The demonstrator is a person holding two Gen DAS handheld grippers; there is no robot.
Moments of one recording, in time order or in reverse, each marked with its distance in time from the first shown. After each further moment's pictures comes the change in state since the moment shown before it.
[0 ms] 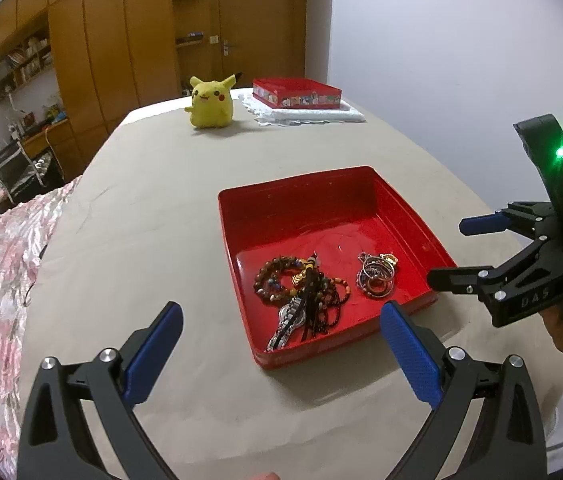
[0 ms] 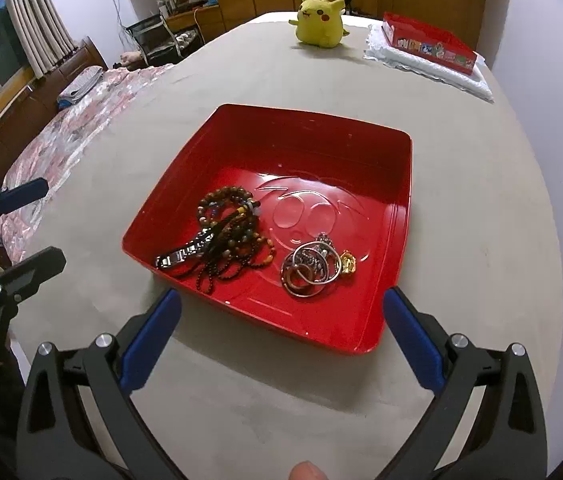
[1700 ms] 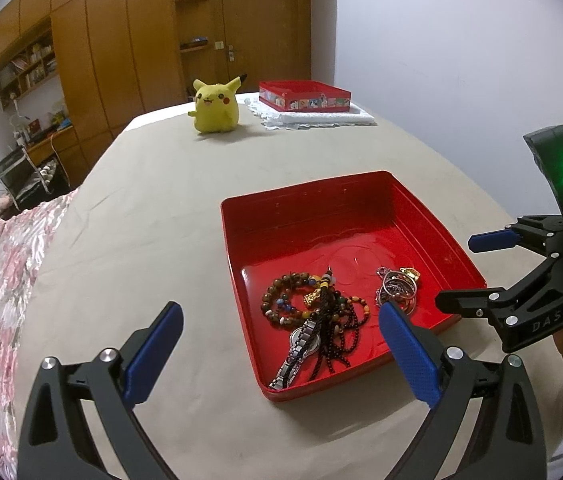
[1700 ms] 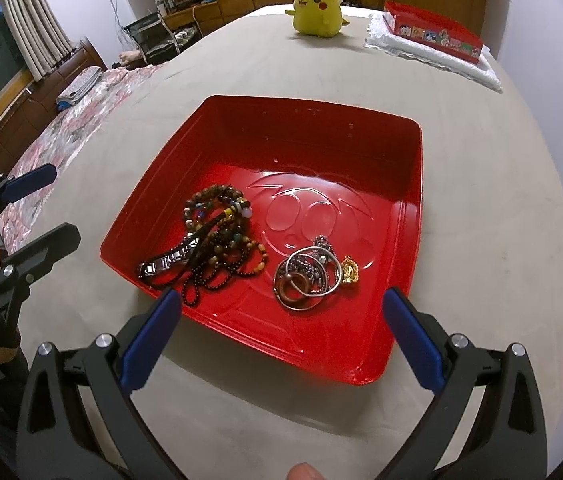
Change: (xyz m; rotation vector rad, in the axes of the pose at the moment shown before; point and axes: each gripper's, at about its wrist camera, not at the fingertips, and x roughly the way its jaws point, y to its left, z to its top) left arm 0.032 0.000 0.008 0.008 -0.029 0.036; right arm 0.029 -0.013 0.004 0.016 0.007 0.022
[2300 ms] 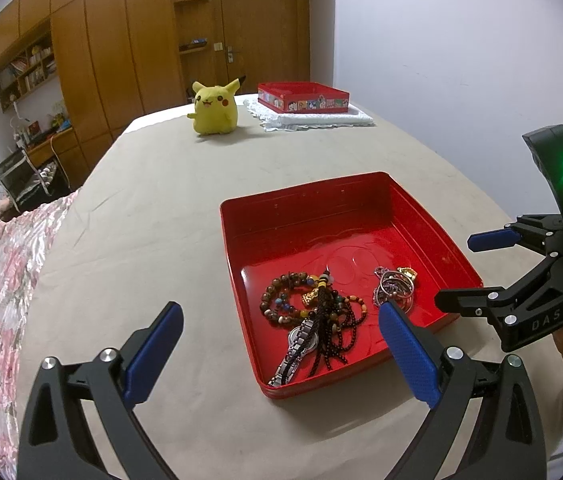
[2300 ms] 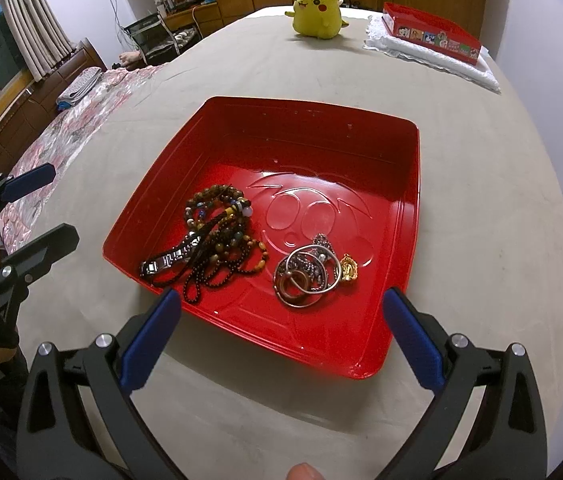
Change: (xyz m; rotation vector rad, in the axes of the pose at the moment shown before) left arm -0.003 -0.001 0.000 0.004 0.000 0.001; right arm -0.001 0.000 -0.001 0.000 -0.001 0.001
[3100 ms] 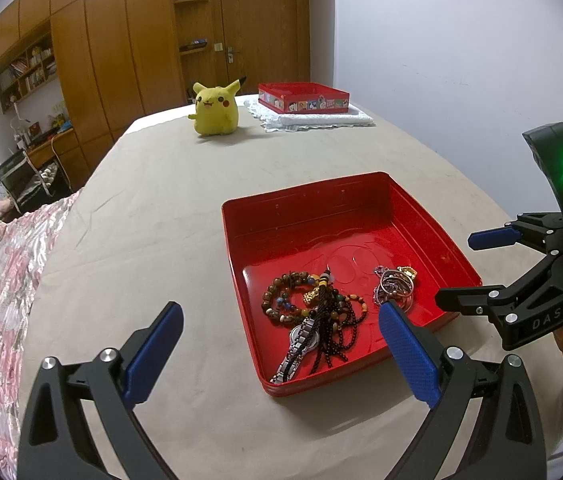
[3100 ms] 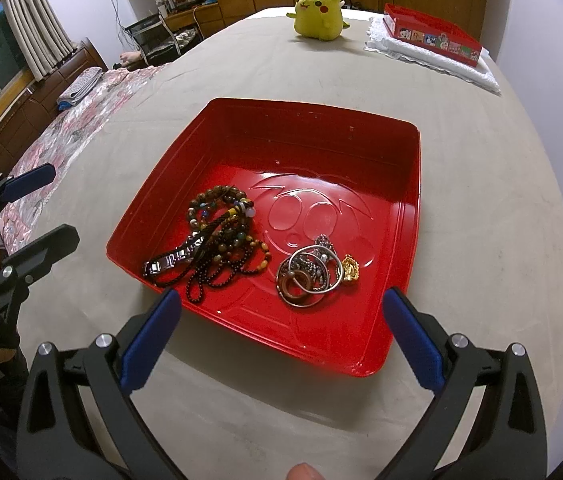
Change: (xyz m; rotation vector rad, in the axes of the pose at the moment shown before) left arm -0.002 0.000 0.000 0.003 -0.001 0.001; right arm -0.007 0.001 0.000 -0.001 -0.003 0.000
